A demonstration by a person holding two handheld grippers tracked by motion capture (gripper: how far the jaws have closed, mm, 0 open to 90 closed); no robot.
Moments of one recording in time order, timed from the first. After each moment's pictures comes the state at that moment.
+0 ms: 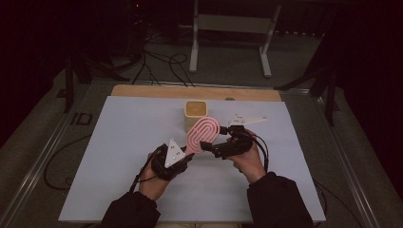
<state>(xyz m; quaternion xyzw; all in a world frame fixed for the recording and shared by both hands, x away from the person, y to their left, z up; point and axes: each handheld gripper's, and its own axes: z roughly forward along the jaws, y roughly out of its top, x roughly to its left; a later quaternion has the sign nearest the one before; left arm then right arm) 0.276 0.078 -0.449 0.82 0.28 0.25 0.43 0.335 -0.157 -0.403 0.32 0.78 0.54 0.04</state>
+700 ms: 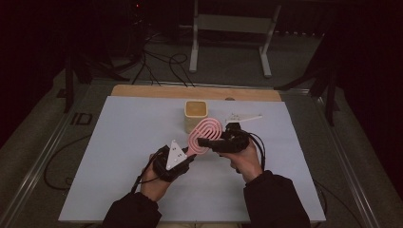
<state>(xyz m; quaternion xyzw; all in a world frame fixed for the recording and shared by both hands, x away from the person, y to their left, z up) 0.273 0.074 -0.450 0.82 0.27 0.25 0.44 0.341 -0.150 -0.407 0.34 0.78 0.53 -0.01</state>
